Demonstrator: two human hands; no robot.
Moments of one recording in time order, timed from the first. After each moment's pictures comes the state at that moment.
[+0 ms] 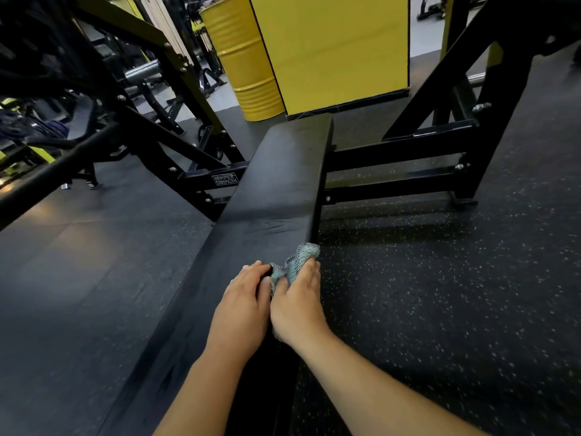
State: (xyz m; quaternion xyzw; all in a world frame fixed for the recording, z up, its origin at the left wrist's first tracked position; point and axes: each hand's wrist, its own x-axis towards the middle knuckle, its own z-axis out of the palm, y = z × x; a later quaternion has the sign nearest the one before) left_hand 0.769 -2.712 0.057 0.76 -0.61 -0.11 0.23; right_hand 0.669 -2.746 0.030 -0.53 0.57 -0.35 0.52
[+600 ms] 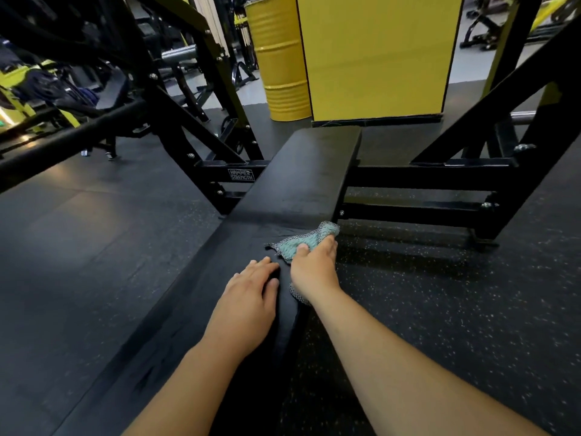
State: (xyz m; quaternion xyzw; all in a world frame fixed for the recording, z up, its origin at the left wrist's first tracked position) left_hand 0.770 -2.740 0.058 0.75 -0.62 -0.08 0.21; right_hand 0.667 -2.846 0.040 -0.53 0.58 -0.35 0.51
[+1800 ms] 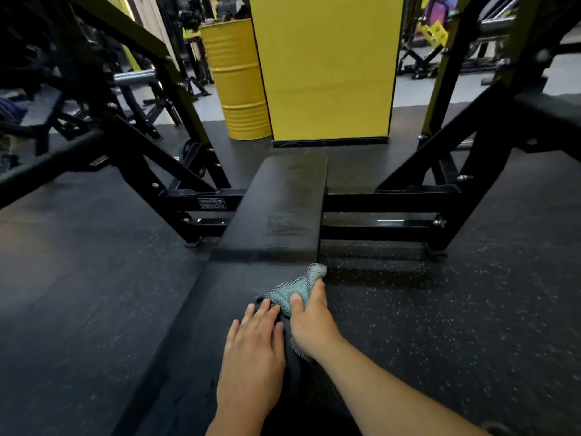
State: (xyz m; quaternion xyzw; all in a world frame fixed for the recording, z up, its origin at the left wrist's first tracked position) left_hand 0.765 -2.741 0.055 0.75 -0.62 -0.08 0.22; right_hand 0.661 -2.820 0.051 -0.54 0.60 -0.29 0.51
